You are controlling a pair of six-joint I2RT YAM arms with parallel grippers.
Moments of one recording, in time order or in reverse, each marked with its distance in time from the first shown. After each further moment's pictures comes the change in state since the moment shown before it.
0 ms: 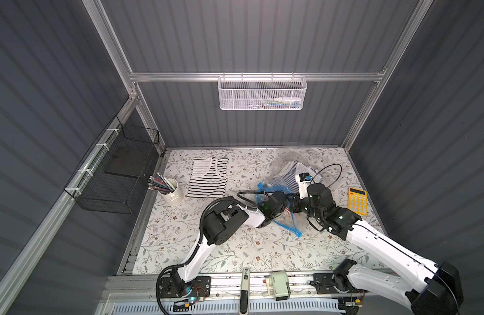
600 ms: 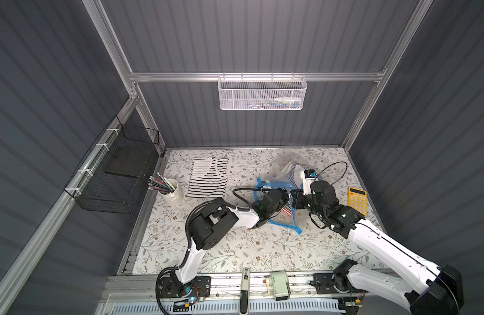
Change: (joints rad) left arm -0.004 -0.185 -0.151 0.006 0.039 0.056; right arm -0.045 -0.008 0.039 -0.023 0.048 -0.003
